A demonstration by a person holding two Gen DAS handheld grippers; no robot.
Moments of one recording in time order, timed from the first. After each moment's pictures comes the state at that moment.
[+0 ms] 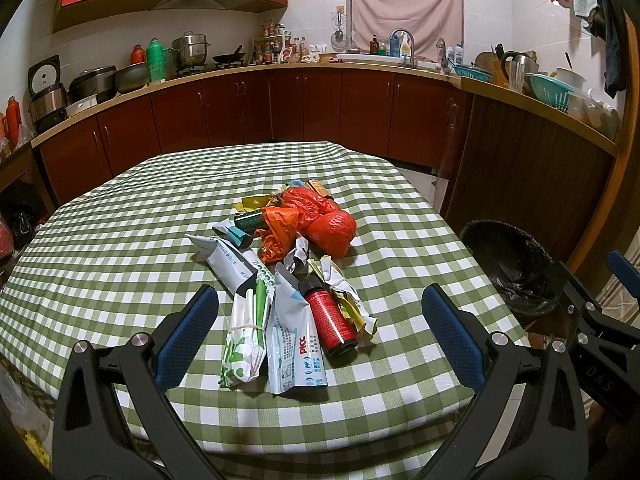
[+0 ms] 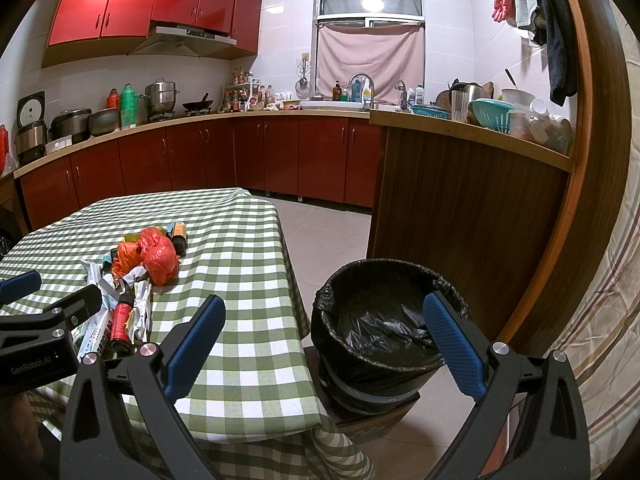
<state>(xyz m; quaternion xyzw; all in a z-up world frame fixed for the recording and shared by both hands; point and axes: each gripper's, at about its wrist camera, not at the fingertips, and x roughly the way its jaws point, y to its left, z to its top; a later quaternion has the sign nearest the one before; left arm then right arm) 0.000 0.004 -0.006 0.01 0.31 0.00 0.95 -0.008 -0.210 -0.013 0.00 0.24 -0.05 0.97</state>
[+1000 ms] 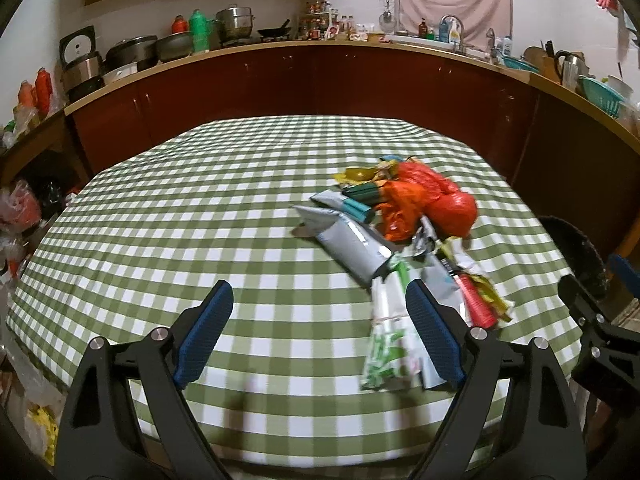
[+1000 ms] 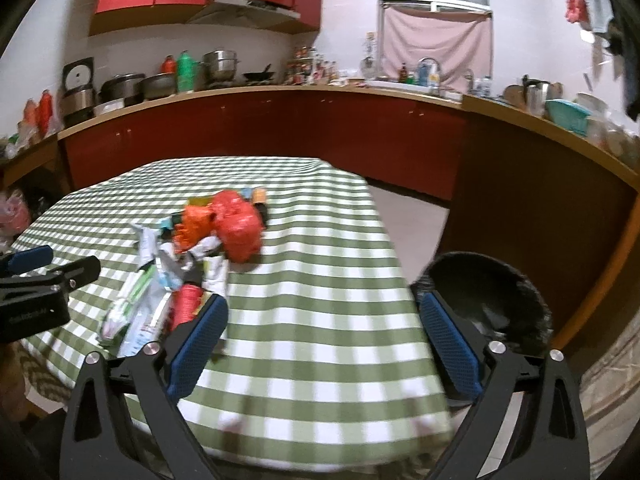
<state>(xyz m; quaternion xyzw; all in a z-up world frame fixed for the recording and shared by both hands) 0.008 0.099 -0.021 -0.01 0.35 0.07 0.93 0.029 -0.137 -0.037 -0.03 0.28 0.07 0.96</state>
